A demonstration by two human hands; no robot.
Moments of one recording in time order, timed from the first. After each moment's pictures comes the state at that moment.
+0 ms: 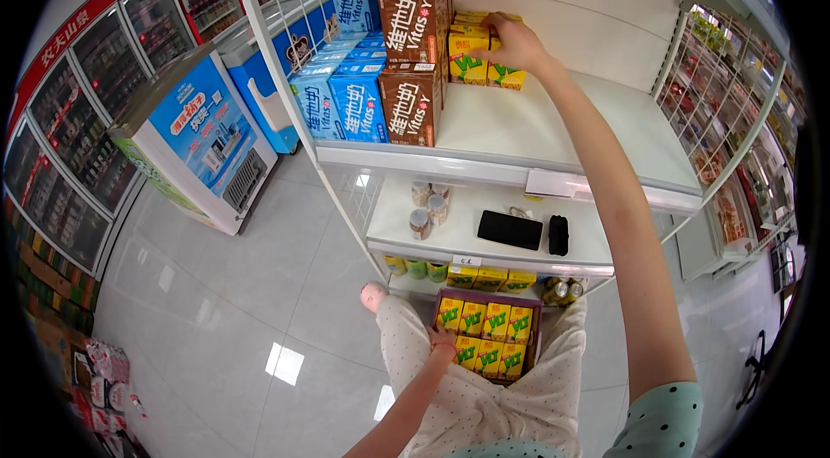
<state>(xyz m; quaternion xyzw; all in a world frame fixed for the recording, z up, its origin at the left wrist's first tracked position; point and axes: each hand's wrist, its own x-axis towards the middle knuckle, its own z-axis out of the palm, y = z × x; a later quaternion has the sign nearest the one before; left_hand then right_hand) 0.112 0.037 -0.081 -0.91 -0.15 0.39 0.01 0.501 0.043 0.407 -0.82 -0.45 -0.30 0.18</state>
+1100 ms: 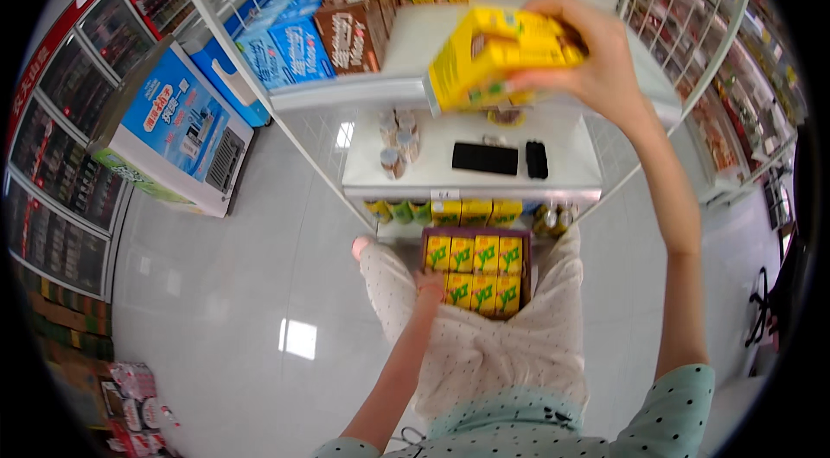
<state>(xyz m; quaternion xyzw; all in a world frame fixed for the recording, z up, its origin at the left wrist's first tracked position) 0.090 0.048 -0.062 -0.94 -0.14 0.31 -0.03 0.284 -0.105 0.418 -0.68 -0.54 -0.37 0.32</state>
